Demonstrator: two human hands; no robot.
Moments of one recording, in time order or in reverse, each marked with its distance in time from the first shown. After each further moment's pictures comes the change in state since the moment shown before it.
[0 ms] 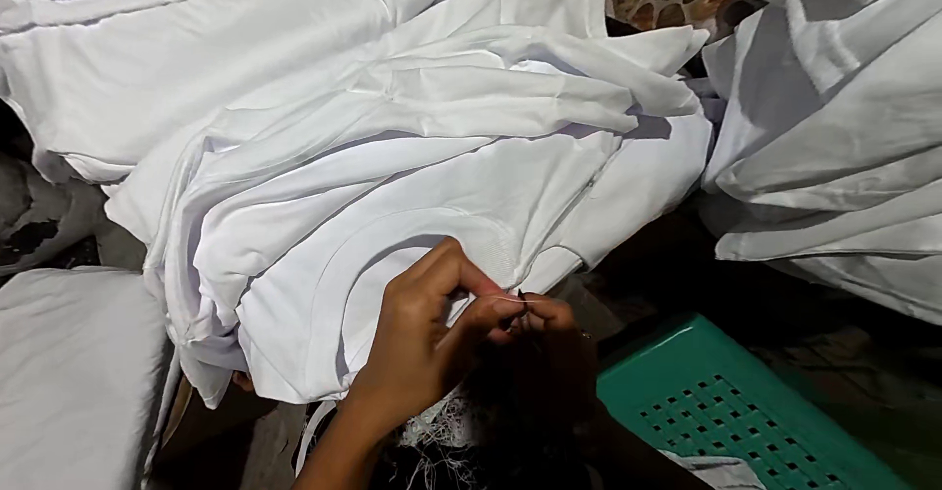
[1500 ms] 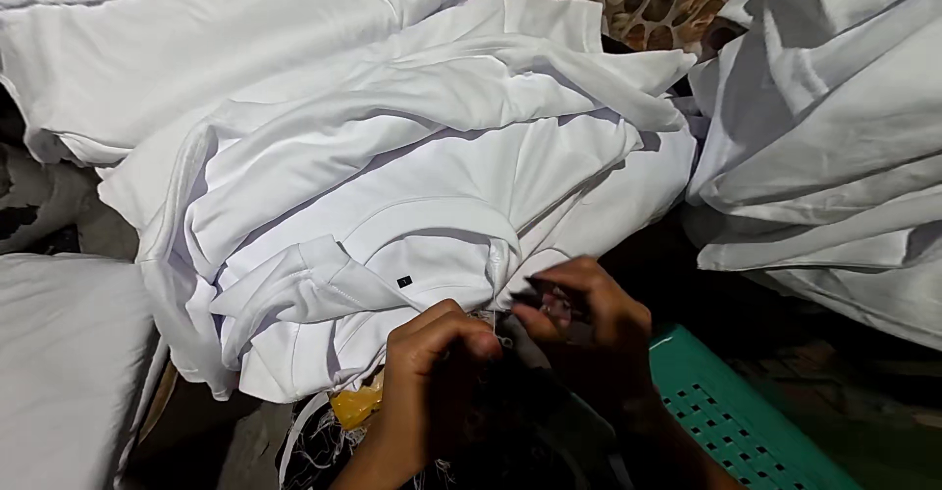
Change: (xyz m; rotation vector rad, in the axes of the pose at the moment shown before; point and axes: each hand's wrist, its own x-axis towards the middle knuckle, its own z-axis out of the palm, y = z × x) left_hand -0.043 0.006 0.018 -0.153 0.107 -0.042; right_hand 0.035 0.005 -0.037 -0.249 -0.030 -0.145
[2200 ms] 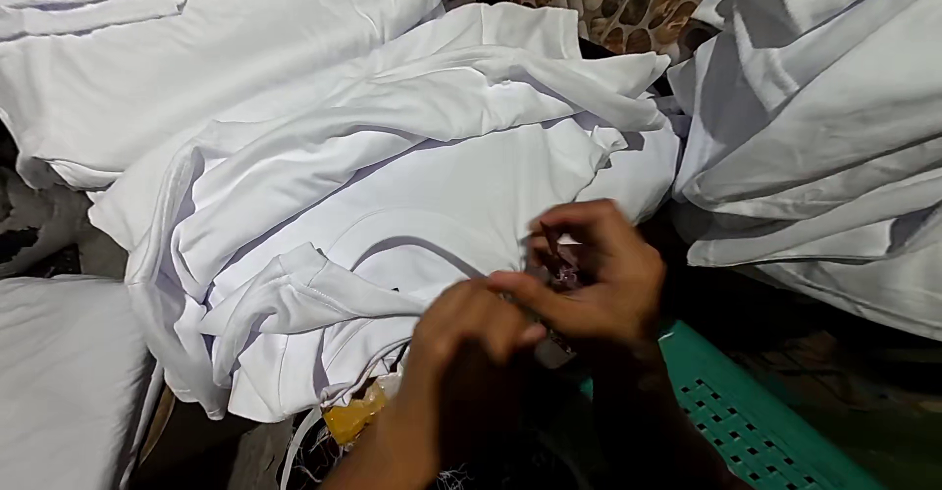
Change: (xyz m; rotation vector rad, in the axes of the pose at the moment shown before) left_hand 0.030 -0.001 0.023 0.644 -0.076 0.274; right_hand 0.046 -0.003 -0.006 0.116 -0.002 0.031
